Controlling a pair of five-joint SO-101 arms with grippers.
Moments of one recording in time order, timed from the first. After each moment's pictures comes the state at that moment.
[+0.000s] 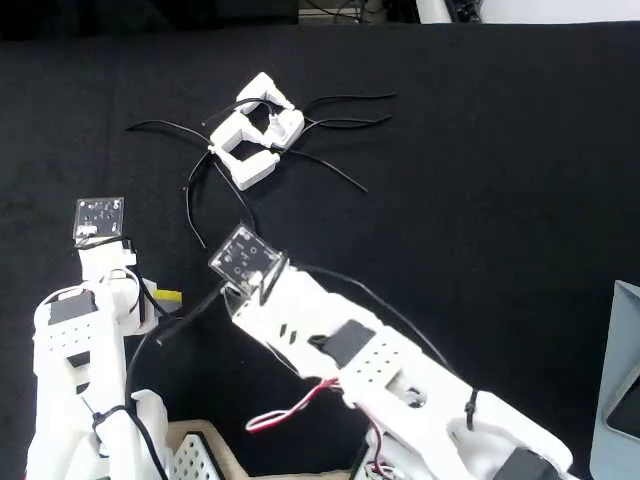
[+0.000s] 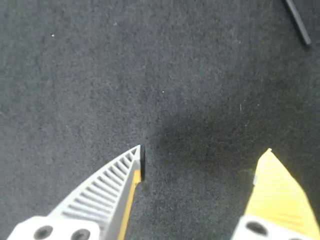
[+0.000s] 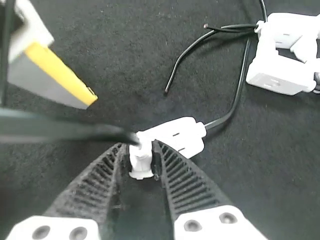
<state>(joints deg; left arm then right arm) -24.4 -44.3 70.5 48.5 -15.3 -46.2 -39.1 74.9 12.4 10.6</state>
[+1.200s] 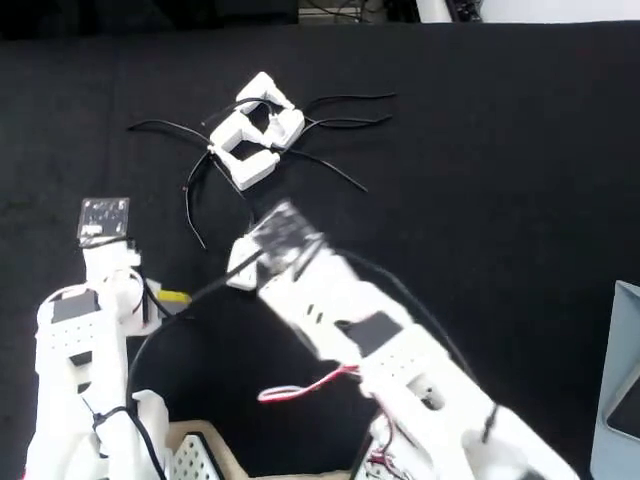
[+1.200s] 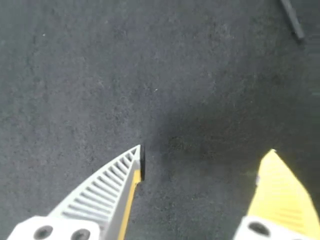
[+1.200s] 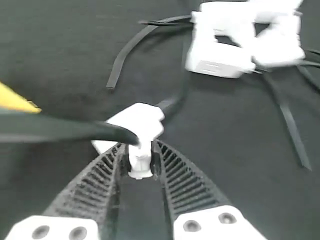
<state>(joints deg) -23.0 -44.4 70.6 48.9 -15.3 -34.5 -47.0 74.0 19.7 10.8</state>
